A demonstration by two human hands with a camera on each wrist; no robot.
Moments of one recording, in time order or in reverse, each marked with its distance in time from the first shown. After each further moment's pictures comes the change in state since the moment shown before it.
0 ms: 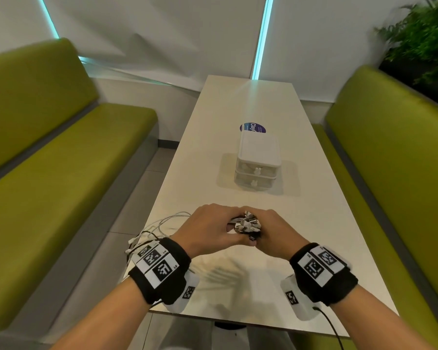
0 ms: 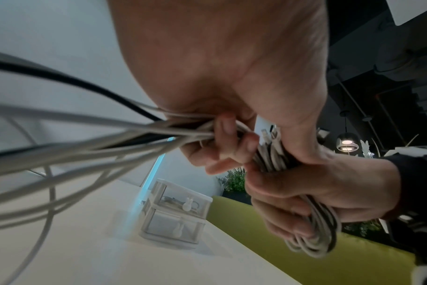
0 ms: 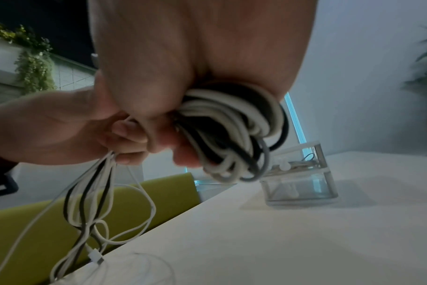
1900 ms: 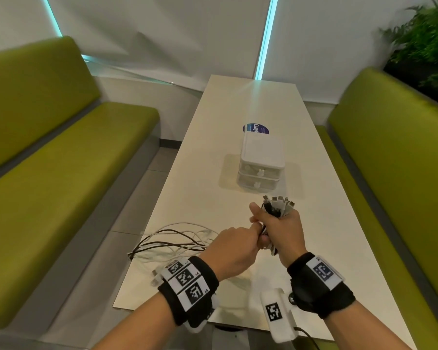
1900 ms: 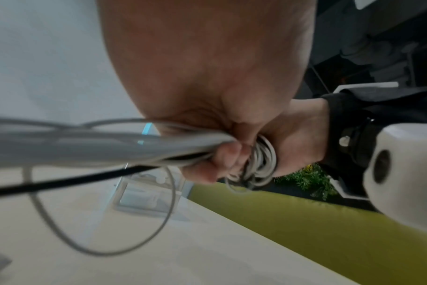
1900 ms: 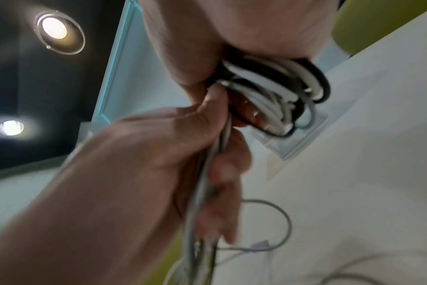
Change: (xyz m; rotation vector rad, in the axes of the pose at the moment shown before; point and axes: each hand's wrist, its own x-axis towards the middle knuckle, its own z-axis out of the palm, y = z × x) left_hand 0.007 0.021 0.051 0.146 -0.171 -0.063; right_hand 0.005 -0.003 0.016 0.853 0.596 0.368
